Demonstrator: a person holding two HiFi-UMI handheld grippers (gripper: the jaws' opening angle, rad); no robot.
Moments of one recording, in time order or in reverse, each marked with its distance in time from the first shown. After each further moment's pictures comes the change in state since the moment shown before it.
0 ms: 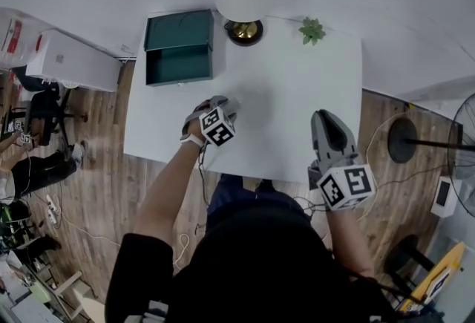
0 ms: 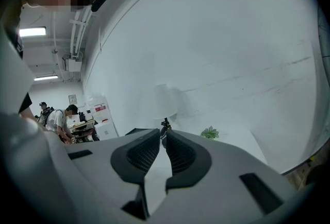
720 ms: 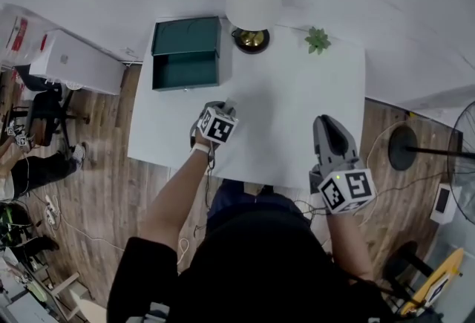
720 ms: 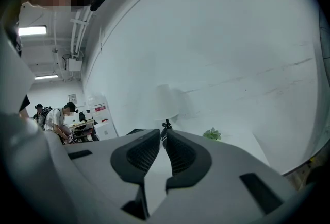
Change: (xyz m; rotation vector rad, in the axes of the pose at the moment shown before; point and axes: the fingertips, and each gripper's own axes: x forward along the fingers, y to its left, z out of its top) left arm -0.023 0.041 -0.013 -0.512 -0.047 0.105; right arm 0.010 0.012 0.005 -0.009 -0.001 -0.003
